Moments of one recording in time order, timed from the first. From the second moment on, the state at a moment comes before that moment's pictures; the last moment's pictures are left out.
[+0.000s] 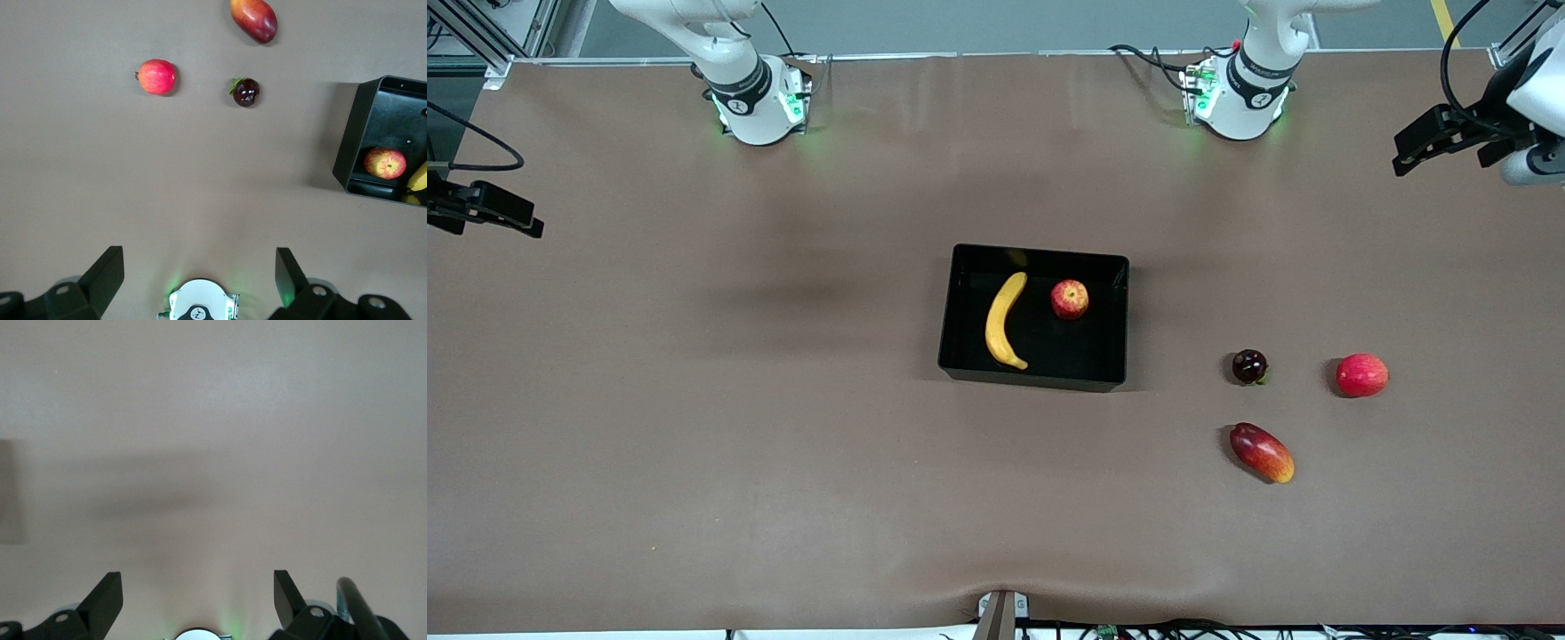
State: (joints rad) left arm -0.03 -0.09 -0.06 -1.57 0.03 1.37 -0.16; right arm -0.04 0.02 -0.06 -1.54 -0.03 1.44 -0.05
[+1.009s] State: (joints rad) left arm -0.07 0.19 -0.48 -1.68 0.03 1.65 -0.87; right arm -0.04 0.02 -0.06 -1.54 -0.03 1.44 -0.05
